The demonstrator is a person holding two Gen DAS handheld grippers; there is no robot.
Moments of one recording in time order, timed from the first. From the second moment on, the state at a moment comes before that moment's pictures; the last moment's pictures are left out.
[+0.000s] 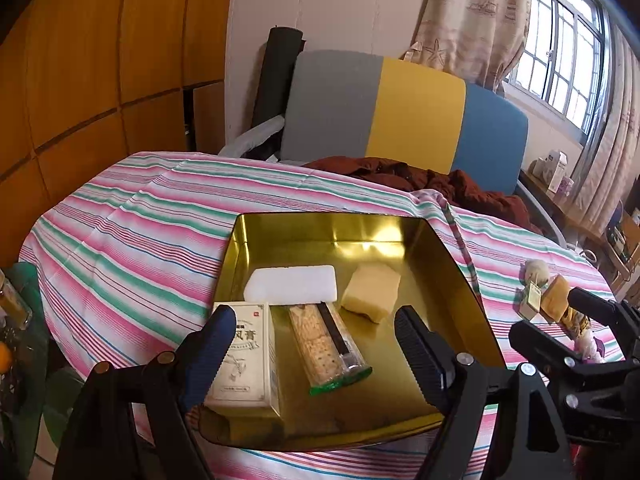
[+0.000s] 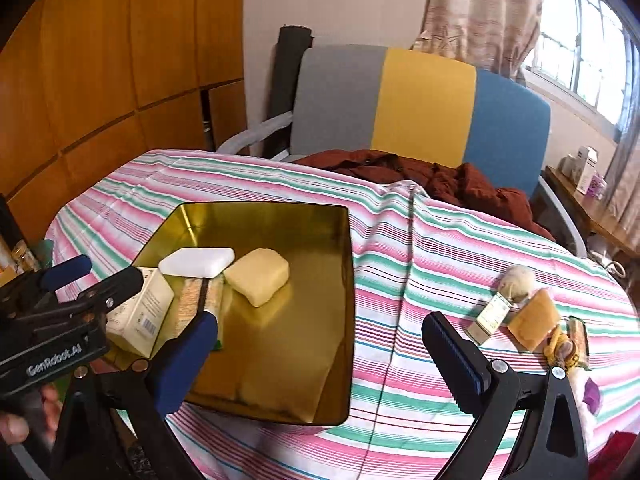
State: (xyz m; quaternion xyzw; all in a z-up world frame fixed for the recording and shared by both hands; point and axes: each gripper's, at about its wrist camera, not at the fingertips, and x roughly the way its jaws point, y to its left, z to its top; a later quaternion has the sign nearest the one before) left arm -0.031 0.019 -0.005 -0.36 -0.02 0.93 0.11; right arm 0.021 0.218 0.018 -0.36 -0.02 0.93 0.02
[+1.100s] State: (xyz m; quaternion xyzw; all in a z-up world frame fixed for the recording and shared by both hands) left arm -0.022 0.041 -0.018 -0.38 -0.01 0.91 0.14; right arm 0.027 0.239 0.009 -0.35 -0.02 0.94 0.06
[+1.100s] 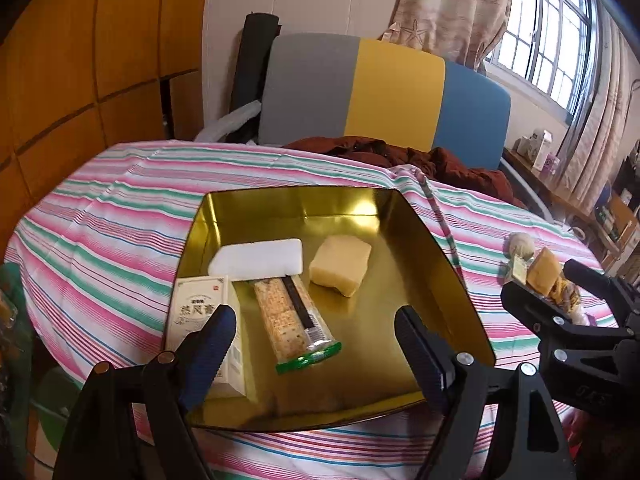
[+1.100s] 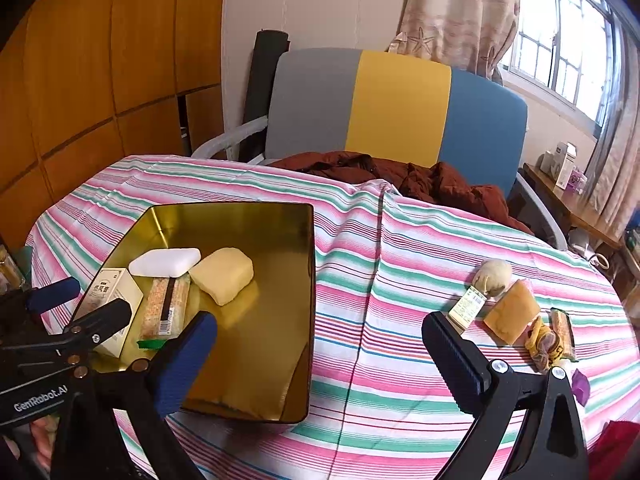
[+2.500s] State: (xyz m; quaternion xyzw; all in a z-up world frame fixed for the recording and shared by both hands) left arm -0.003 0.164 0.015 -0.35 0.07 0.87 0.34; right arm 0.137 0.561 0.010 -0.29 0.26 0.86 0.35
